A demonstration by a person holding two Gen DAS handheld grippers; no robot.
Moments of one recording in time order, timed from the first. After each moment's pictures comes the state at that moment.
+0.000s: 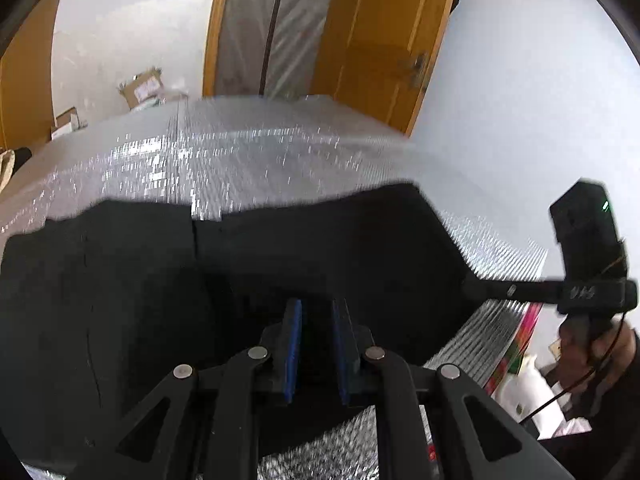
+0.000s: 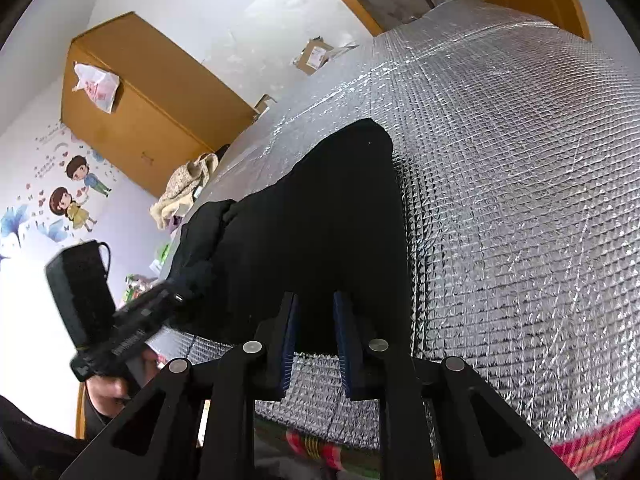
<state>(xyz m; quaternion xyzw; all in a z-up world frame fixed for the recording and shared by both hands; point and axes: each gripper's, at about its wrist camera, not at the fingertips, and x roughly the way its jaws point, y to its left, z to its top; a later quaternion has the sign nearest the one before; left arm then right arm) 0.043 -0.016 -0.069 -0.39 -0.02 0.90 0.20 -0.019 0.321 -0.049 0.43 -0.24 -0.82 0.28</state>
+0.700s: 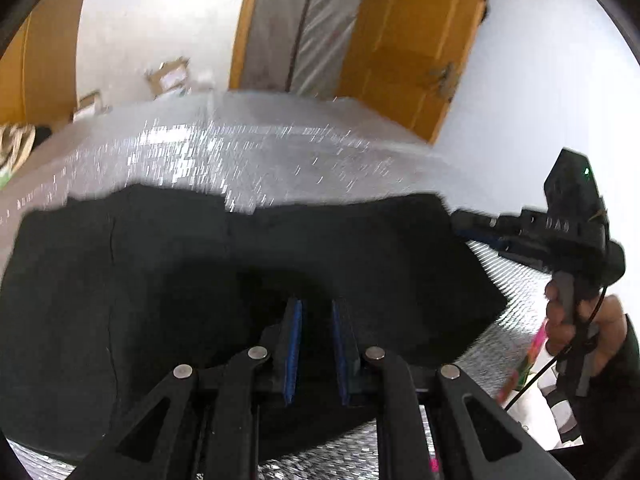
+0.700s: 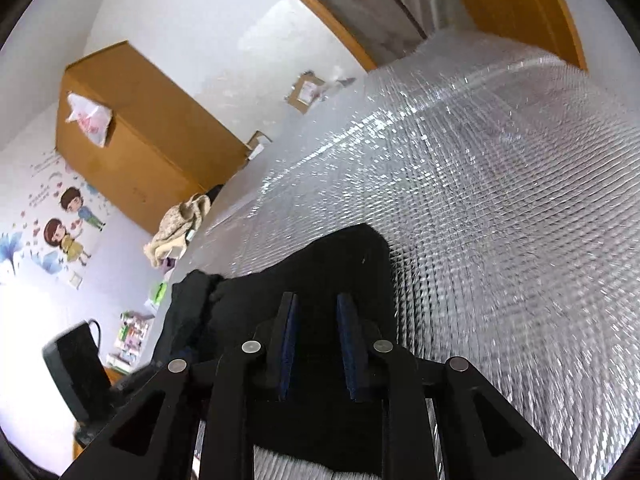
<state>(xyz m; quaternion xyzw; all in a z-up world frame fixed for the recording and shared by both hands) 0.034 -0.030 -0.074 -0.39 -0.05 0.90 0.17 -0.081 0.316 -0.032 0.40 -0.27 -0.84 0.24</state>
